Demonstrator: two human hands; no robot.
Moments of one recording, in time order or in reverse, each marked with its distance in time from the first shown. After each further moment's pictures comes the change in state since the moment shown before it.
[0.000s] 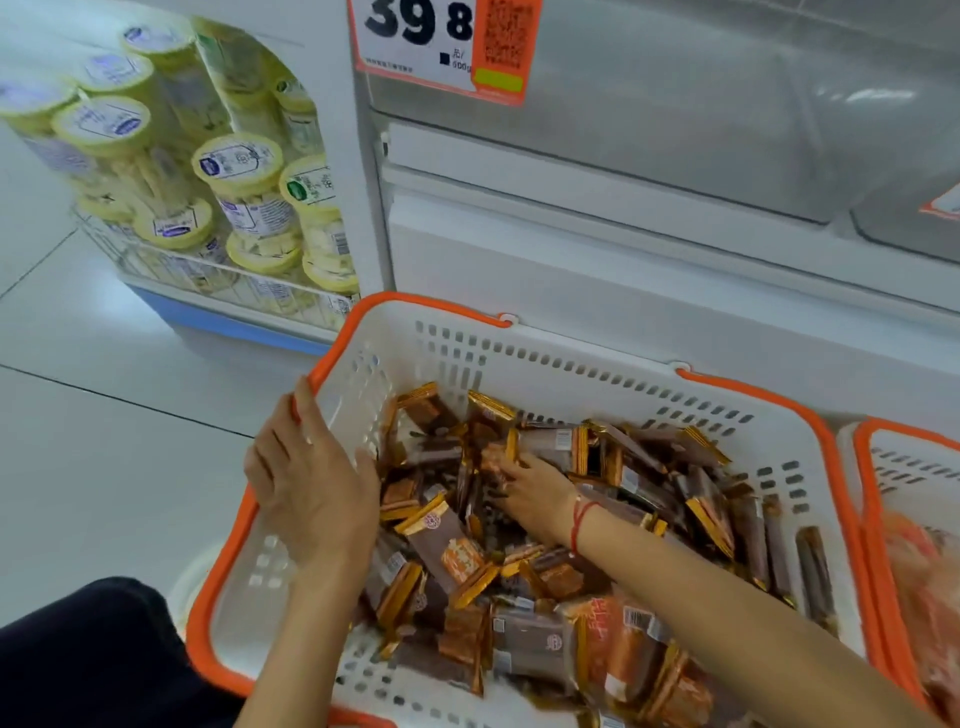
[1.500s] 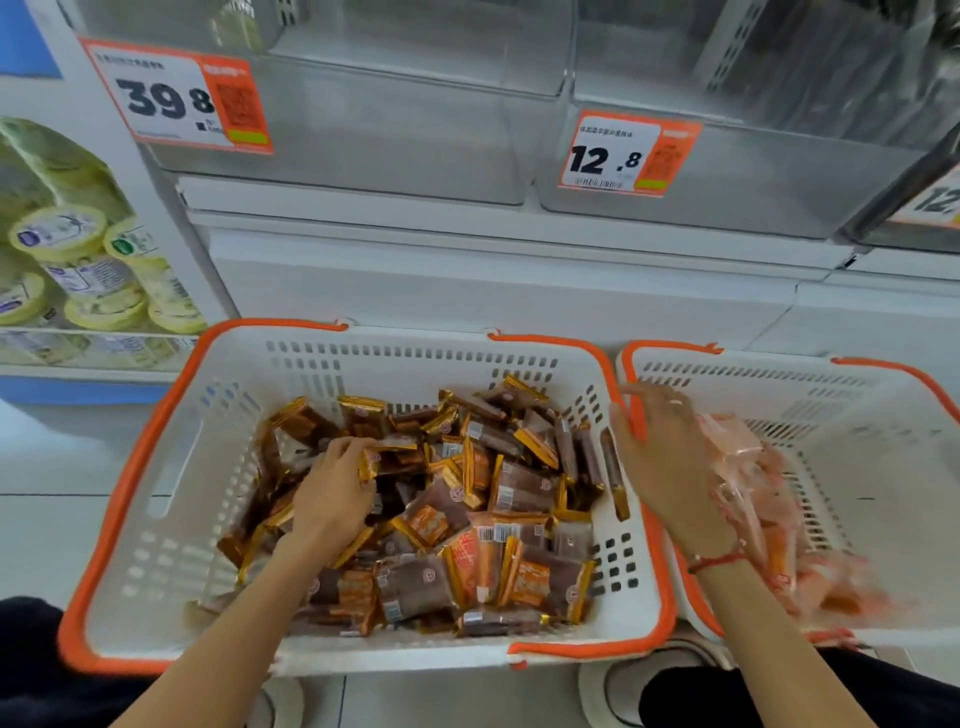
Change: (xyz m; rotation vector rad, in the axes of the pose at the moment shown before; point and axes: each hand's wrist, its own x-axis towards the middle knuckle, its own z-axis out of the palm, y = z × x) left_hand -0.052 0.058 0.038 -0.175 -0.568 0.558; right_hand -0.279 0.015 0.013 1.101 0.833 1.347
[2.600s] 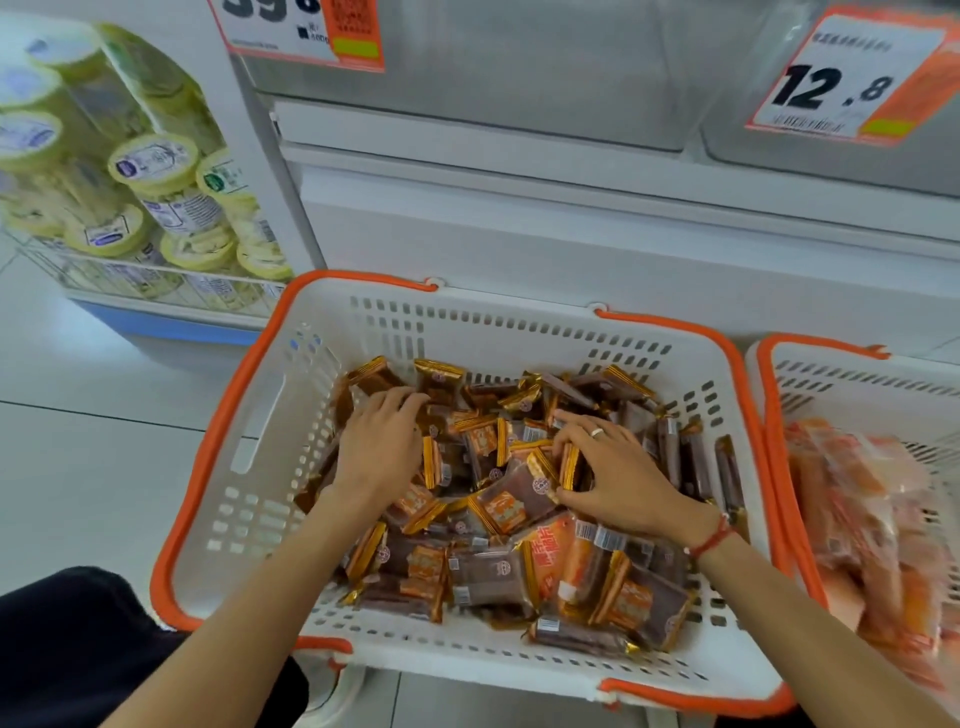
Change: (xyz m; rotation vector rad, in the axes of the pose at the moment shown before) left_hand 0.017 -0.025 -0.022 0.205 0.074 0.073; right_hand 0.005 -0.014 0.129 -0.073 -0.796 -0.429
